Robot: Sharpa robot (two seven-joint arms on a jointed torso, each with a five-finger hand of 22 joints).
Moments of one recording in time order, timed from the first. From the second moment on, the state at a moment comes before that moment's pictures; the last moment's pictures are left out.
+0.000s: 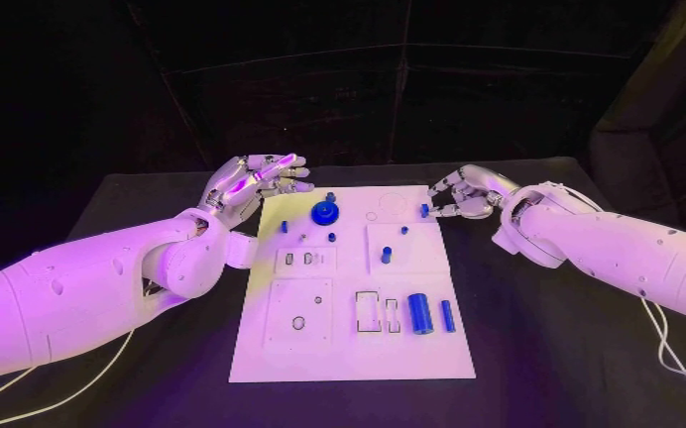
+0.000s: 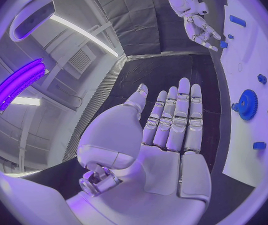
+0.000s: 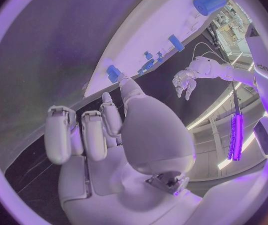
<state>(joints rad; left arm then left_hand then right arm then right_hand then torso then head) 1.21 -0.83 -0.12 1.45 0.00 -0.12 0.61 1.19 0.15 0.03 -0.08 0.05 0.94 0.23 0.12 0.07 1.02 0.18 0.16 0.07 1.12 0.13 0.19 0.15 0.17 0.85 0.24 0.26 0.10 1.13 -0.81 0.02 1.18 -1.16 -0.29 0.16 1.37 -0.03 0.00 0.05 0.23 0.90 0.17 0.07 0.07 1.39 0.07 1.28 1.31 1.46 0.00 1.49 1.31 0.05 1.42 0.12 1.49 1.31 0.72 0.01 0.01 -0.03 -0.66</state>
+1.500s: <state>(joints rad) 1.21 -0.83 -0.12 1.44 0.00 -0.12 0.61 1.19 0.15 0.03 -0.08 0.05 0.94 0.23 0.12 0.07 1.02 0.18 0.16 0.07 1.12 0.13 0.19 0.15 0.17 0.85 0.24 0.26 0.10 1.11 -0.76 0.02 1.13 -1.18 -0.27 0.17 1.40 0.06 0.11 -0.01 0.13 1.06 0.14 0.12 0.08 1.41 0.06 1.33 1.31 1.47 -0.02 1.50 1.31 0.05 1.45 0.10 1.49 1.31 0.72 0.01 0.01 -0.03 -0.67</state>
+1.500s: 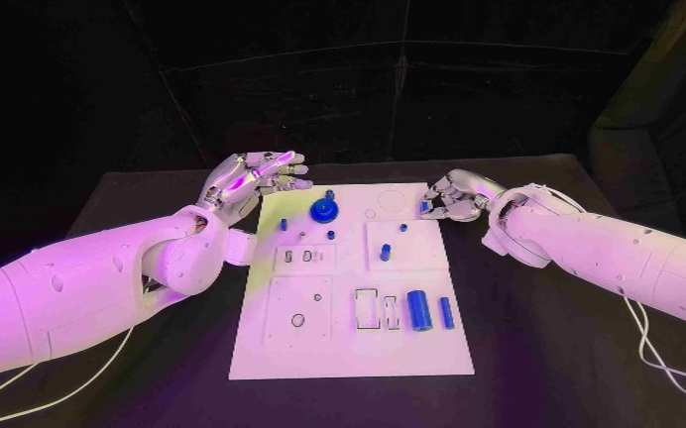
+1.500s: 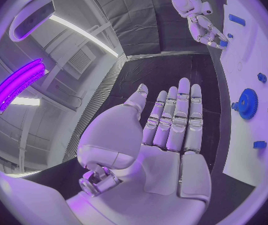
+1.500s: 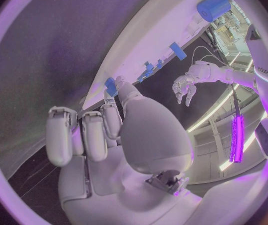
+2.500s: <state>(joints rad) 1.21 -0.84 -0.12 1.45 0.00 -0.12 0.61 1.19 0.15 0.03 -0.08 0.05 0.94 0.23 0.12 0.07 1.02 0.18 0.16 0.07 1.12 0.13 0.19 0.15 0.17 0.85 0.25 0.26 0.10 1.16 -0.73 0.02 1.43 -1.20 -0.38 0.01 1.38 0.08 0.16 -0.03 0.14 1.06 0.14 0.12 0.08 1.41 0.05 1.32 1.31 1.47 -0.03 1.50 1.31 0.05 1.46 0.09 1.50 1.31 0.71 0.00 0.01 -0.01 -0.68</state>
